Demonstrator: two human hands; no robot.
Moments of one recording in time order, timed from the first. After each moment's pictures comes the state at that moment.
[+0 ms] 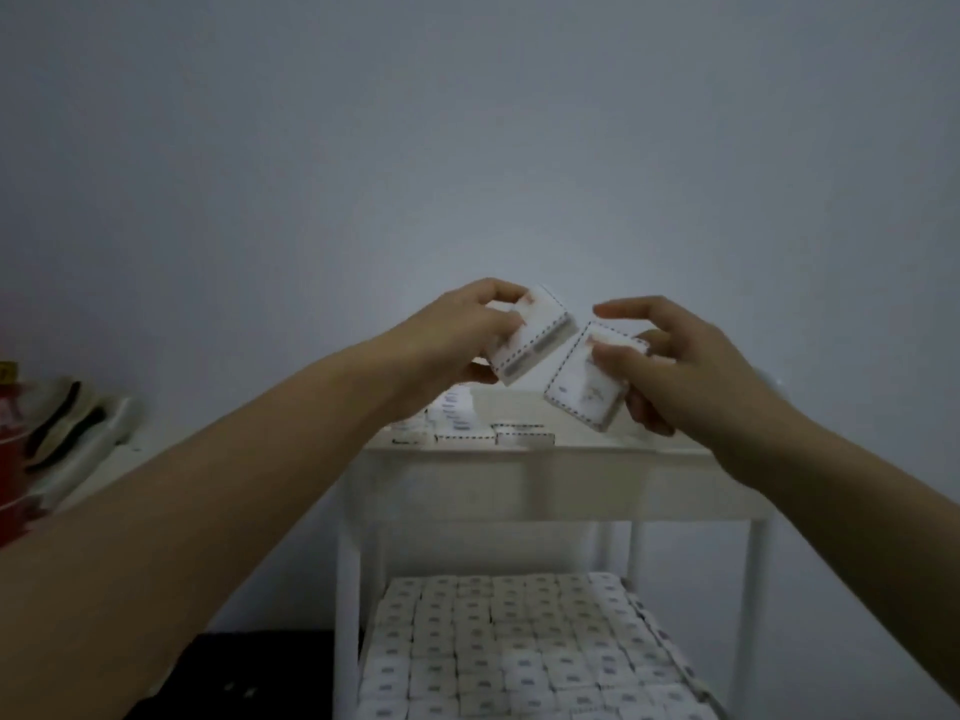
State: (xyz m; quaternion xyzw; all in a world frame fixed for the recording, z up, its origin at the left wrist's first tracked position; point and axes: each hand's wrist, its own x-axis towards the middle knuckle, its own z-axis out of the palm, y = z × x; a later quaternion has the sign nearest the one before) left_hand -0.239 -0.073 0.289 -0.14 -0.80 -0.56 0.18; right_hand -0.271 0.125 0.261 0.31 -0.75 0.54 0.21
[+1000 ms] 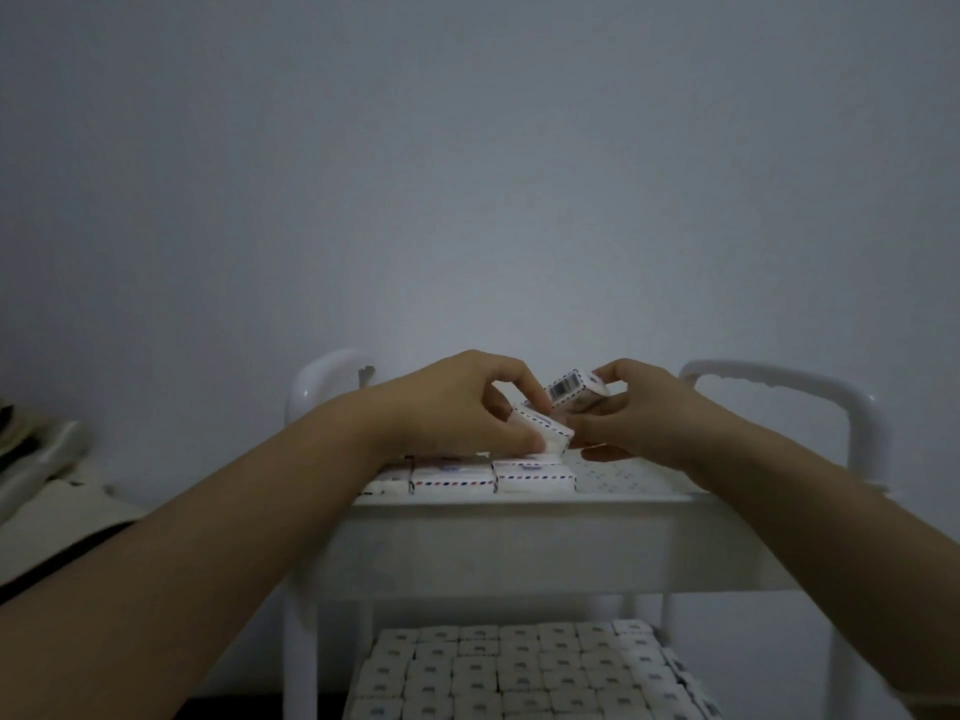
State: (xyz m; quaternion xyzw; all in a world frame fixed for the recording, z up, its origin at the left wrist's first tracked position) left_hand -0.310 -0.102 0.262 -0.17 -0.94 -0.27 0.15; right_hand -0.372 0.089 0.248 0.25 -0.80 0.55 0.05
